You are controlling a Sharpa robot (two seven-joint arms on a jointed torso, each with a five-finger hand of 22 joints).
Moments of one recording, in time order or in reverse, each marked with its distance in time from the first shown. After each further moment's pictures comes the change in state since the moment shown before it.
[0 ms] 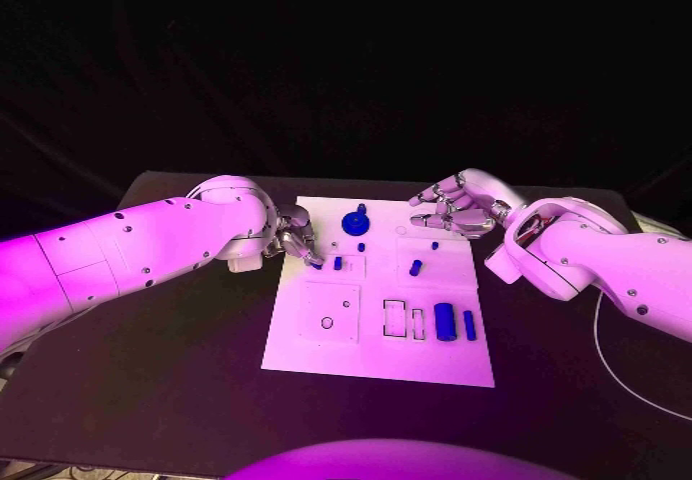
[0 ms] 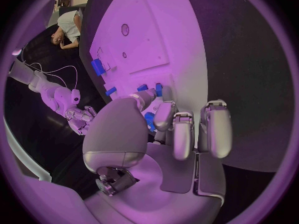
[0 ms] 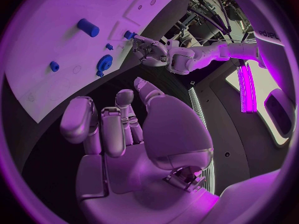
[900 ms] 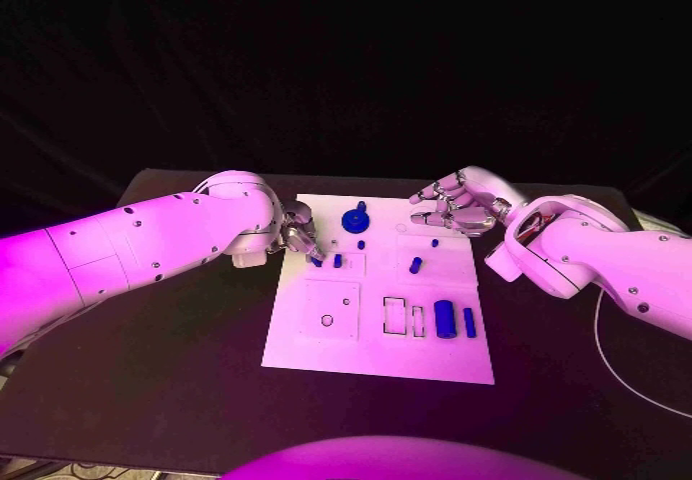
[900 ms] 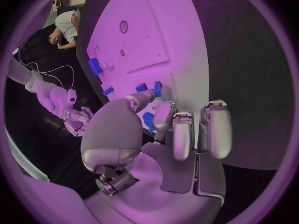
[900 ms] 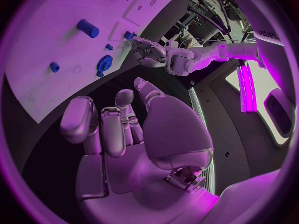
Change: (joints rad) left arm 0.004 0.032 0.001 -0.022 -0.003 0.011 -0.044; left_hand -0.142 0.000 0.118 -0.058 0.037 0.020 -0.002 0.020 0.009 0.017 -0.013 0.006 0.012 0.000 -0.008 0.000 0.000 0.000 0.002 -0.005 0.000 0.000; right arm 0.000 -0.003 0.000 0.003 0.000 0.001 0.000; right_hand 0.000 0.000 0.000 0.000 0.000 0.000 0.000 0.000 0.000 0.000 0.000 0.000 0.000 0.000 0.000 0.000 0.000 0.000 0.000 0.000 0.000 0.000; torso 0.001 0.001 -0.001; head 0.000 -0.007
